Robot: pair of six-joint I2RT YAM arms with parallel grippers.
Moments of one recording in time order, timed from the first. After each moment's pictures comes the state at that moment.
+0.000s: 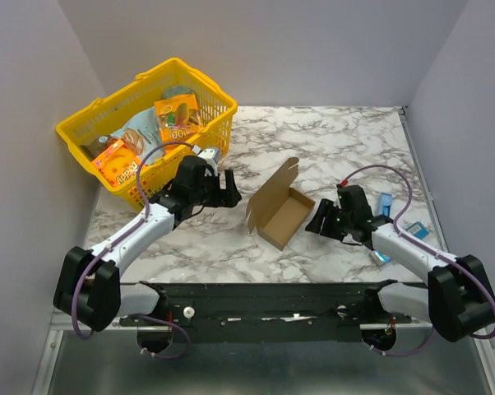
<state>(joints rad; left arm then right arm) -0.46 1.27 0.84 -0.19 0.17 -0.40 0.36 1.18 0.52 -0.22 -0.17 0.62</state>
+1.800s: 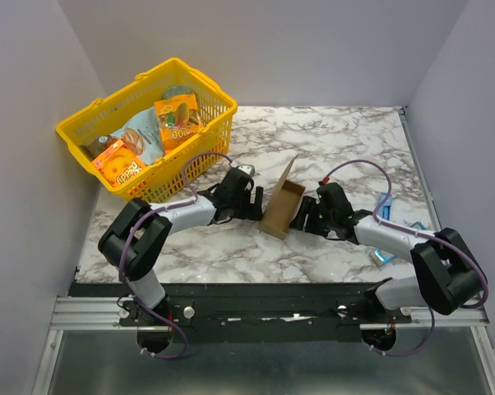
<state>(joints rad) -0.69 1.68 0.91 -0.07 0.00 -0.47 0.51 1.38 0.57 -0.06 -0.11 0.71</state>
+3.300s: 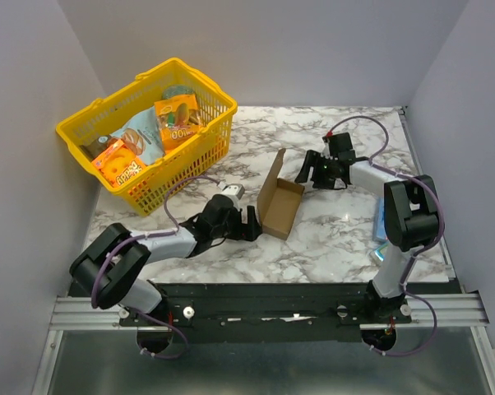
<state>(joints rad) -0.73 1.41 0.50 0.28 0.09 -0.57 0.23 1.86 1.18 -0.22 -0.27 0.43</state>
